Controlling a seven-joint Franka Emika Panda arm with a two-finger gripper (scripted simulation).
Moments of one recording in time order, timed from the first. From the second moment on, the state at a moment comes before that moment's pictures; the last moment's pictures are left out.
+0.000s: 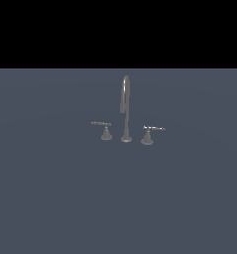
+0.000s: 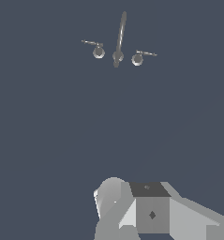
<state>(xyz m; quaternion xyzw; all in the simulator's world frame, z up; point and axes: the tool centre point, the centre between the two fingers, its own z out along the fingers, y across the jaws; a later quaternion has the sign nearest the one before) -0.255 -0.006 0.486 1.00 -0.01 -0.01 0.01</state>
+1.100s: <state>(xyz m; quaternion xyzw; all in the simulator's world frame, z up) -0.232 -0.007 0.483 1.00 -0.03 -0.01 -0.01</state>
